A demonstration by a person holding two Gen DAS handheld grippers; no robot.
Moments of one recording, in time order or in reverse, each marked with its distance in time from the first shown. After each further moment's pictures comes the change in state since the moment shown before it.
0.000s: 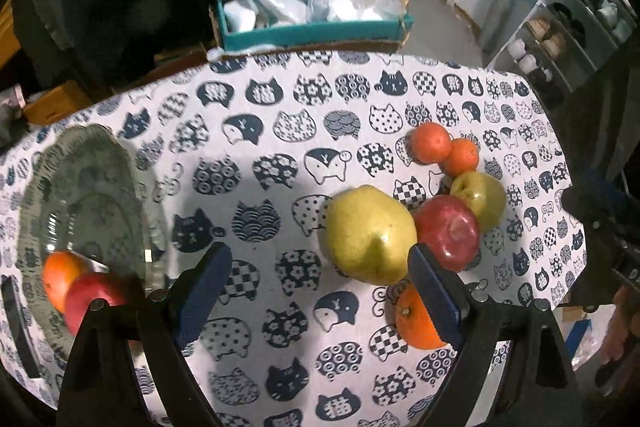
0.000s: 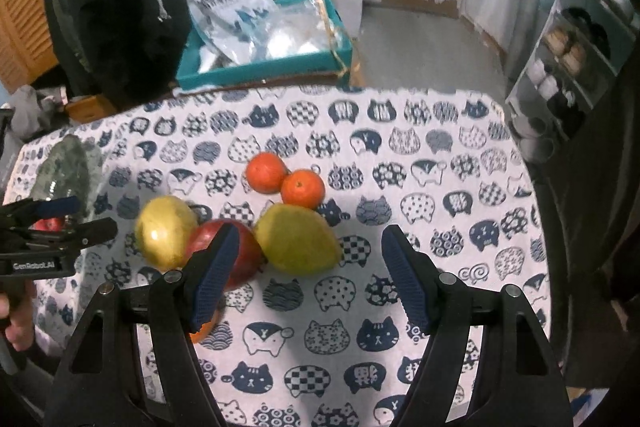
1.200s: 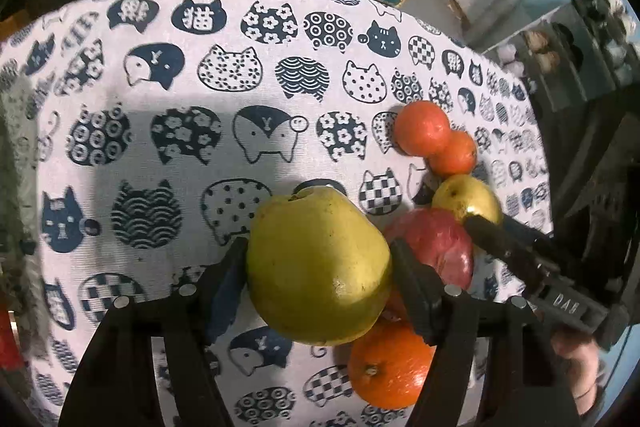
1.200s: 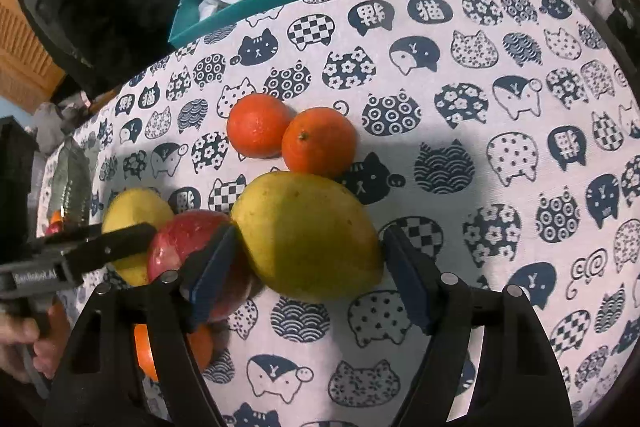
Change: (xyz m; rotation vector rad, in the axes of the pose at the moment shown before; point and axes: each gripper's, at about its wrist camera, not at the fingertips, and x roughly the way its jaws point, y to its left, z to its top) left arm 0.075 -0.009 0.007 -0.121 0.141 -0.175; right arm 0.106 -0.026 -0.011 0.137 0.180 0.253
